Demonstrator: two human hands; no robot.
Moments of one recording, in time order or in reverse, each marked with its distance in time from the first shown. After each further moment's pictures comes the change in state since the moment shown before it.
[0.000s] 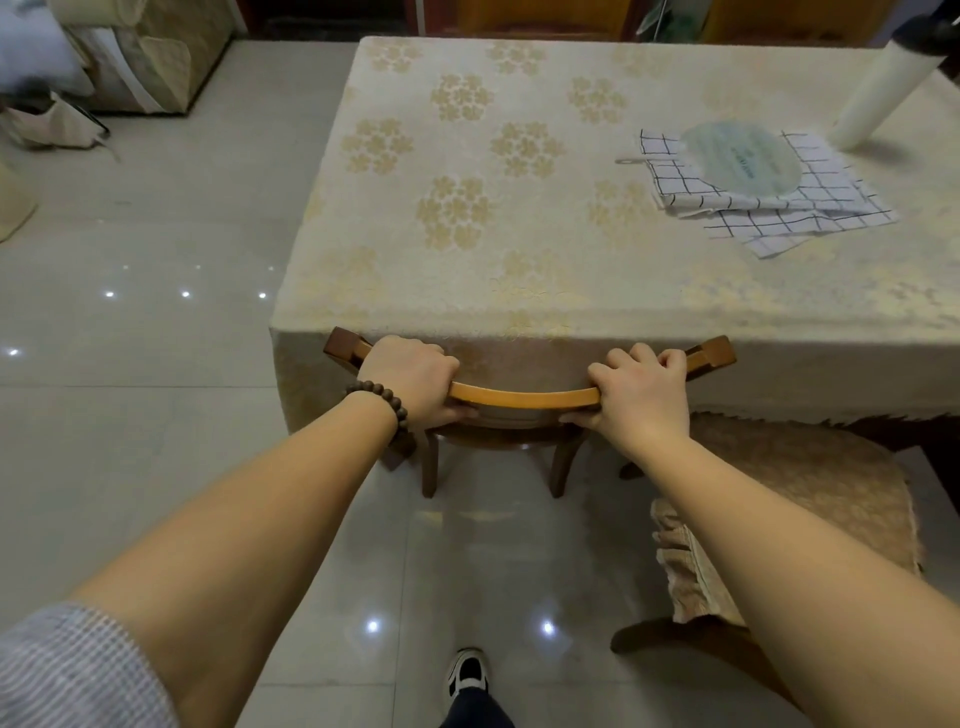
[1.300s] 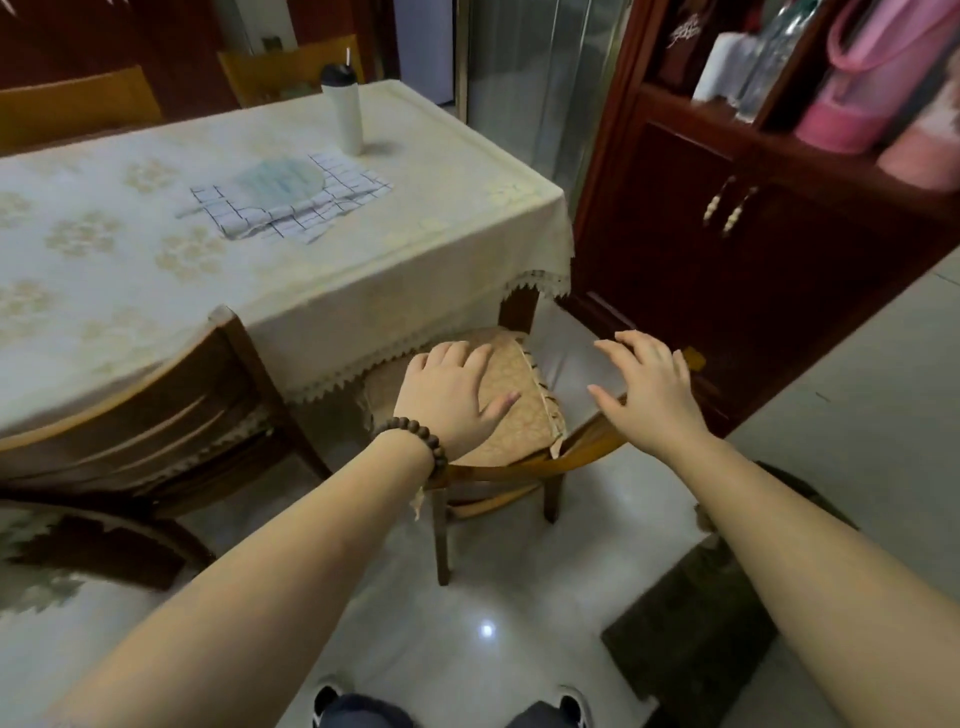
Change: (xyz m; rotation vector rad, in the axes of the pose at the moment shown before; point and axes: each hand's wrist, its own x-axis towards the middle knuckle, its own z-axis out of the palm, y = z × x) left_hand -0.109 0.483 -0.203 -0.396 0.279 0.472; right_hand -0.477 0.300 -0.048 0.322 0.138 0.735
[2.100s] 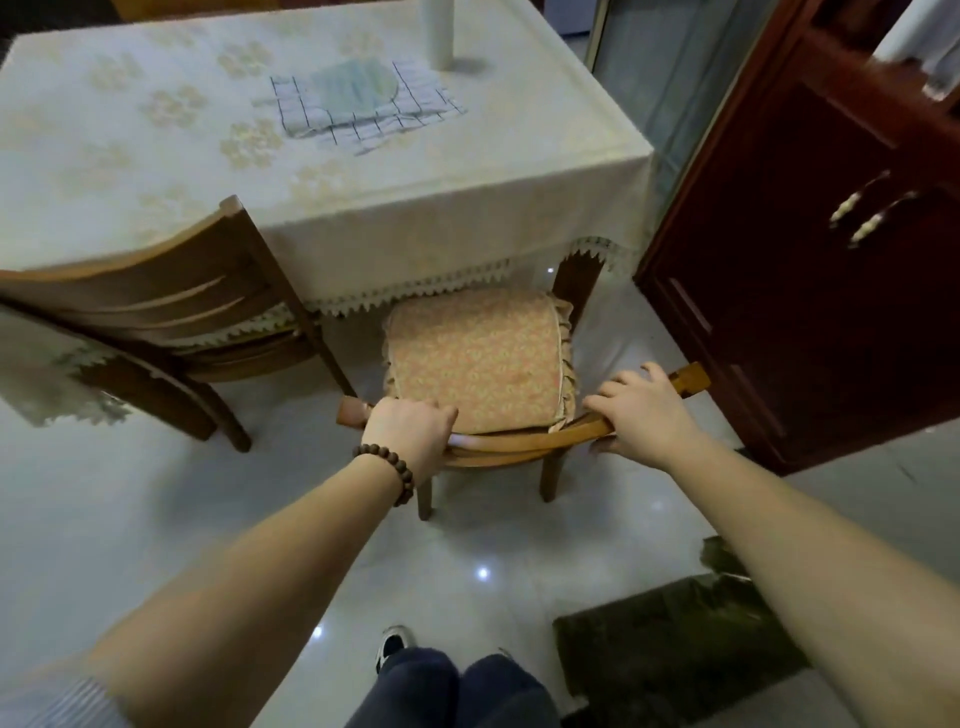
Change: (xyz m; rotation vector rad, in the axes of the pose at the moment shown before) left_hand -0.011 0.068 0.094 0.330 -0.335 -0.243; right_hand 0.049 0.115 0.044 -0.443 -0.430 -0.717
